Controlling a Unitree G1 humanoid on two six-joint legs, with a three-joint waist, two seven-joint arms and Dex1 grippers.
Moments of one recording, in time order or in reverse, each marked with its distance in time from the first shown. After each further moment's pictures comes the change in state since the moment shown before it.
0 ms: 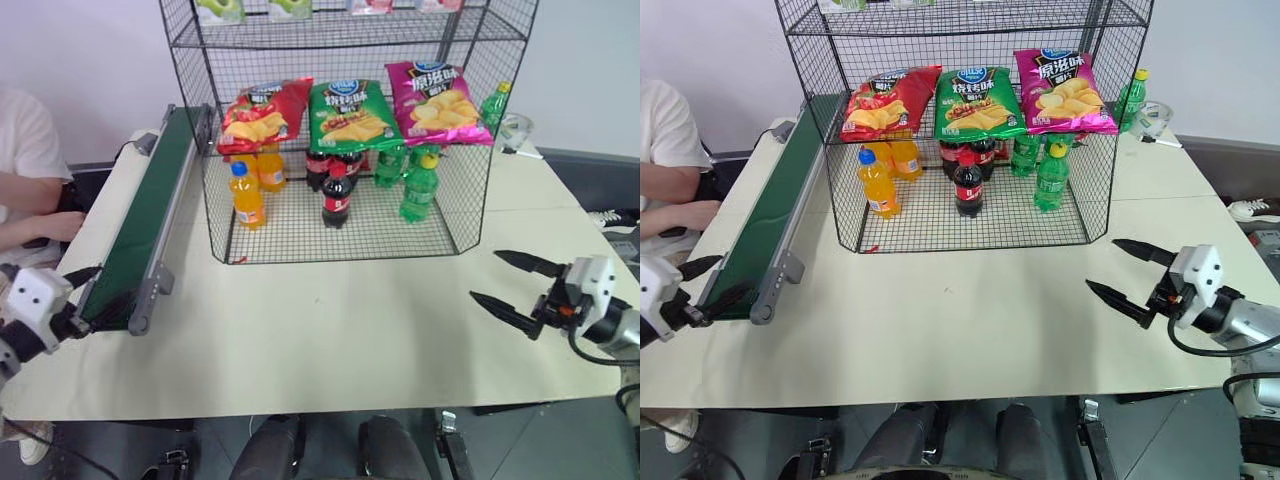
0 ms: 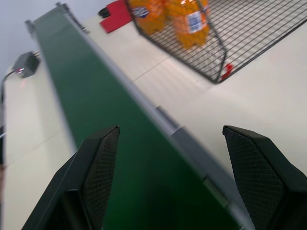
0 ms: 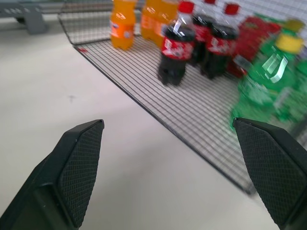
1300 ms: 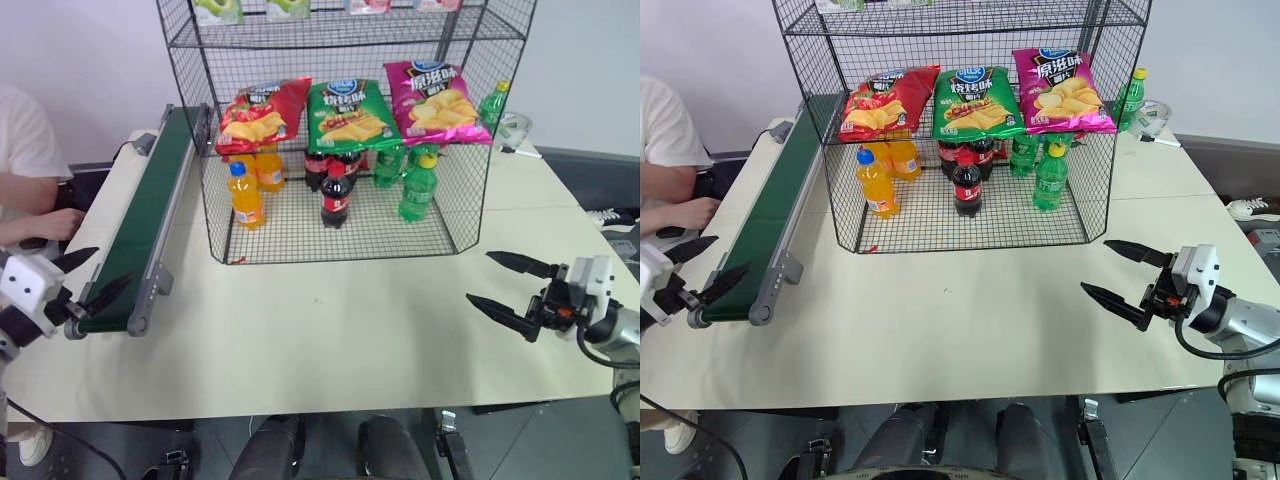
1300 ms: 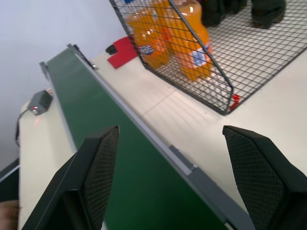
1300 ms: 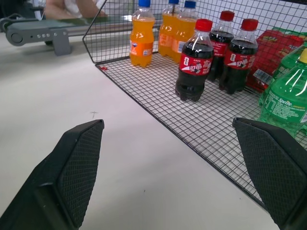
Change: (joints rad) left arm -0.099 -0.033 -0.017 0.057 -0.001 -0.095 -0.040; right arm -0.028 0.038 0.026 -0.040 0.057 0.047 0.049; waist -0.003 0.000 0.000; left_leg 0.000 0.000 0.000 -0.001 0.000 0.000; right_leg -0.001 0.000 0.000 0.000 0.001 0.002
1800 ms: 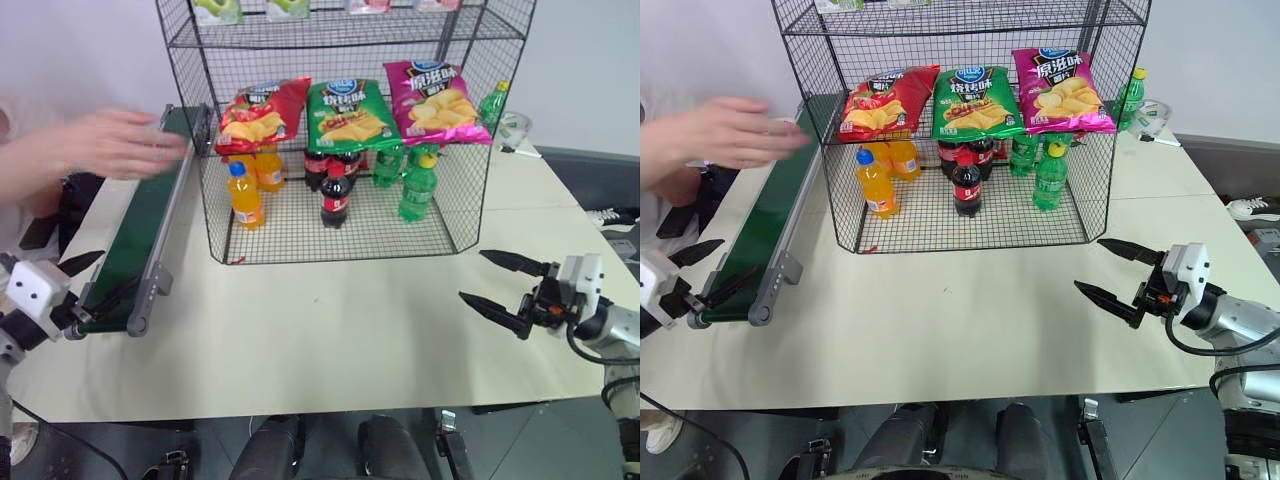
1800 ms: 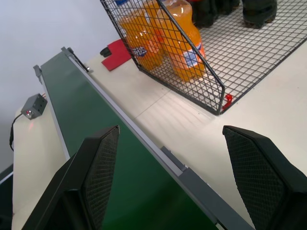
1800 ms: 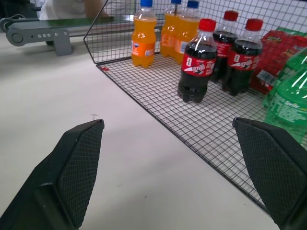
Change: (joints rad) left arm 0.018 -0.012 -0.004 0.000 0.001 -0.033 -0.001; right arm -0.020 0.006 0.028 0.000 -0.020 -0.002 -0.005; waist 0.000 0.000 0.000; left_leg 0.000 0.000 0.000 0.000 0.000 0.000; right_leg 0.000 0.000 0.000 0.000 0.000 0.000
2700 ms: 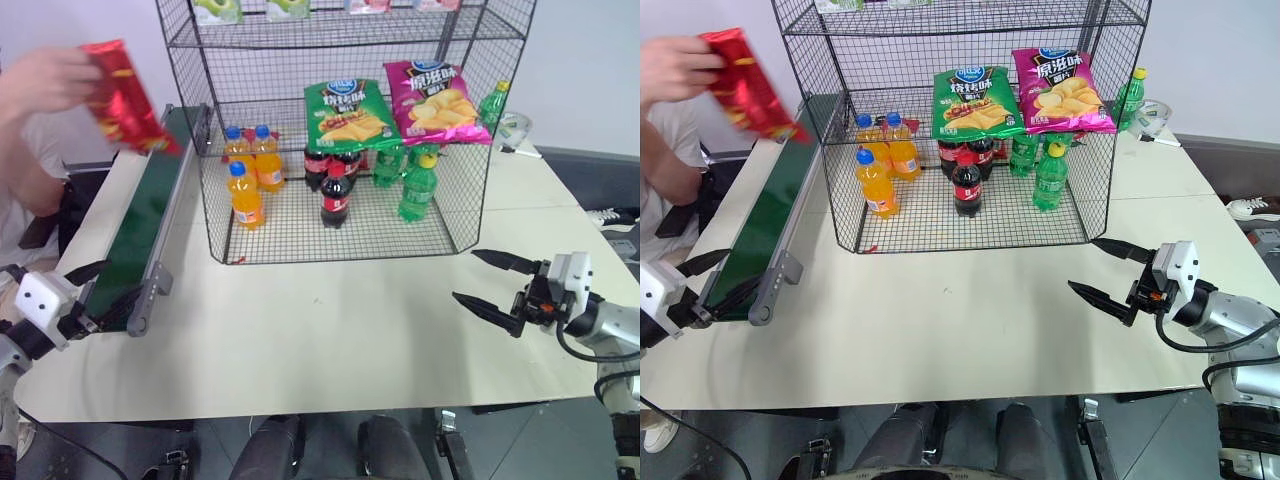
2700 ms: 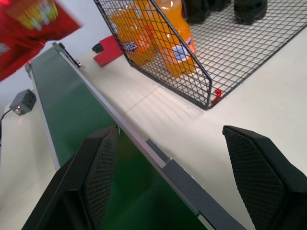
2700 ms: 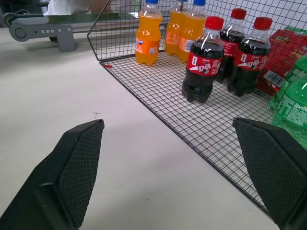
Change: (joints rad) left arm 0.032 -0.025 -0.010 -0.020 0.000 -0.018 -0.001; right arm -0.032 0.009 0.020 0.008 -0.025 -0.003 0.003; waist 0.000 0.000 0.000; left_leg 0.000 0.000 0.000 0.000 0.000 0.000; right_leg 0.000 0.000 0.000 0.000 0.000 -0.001
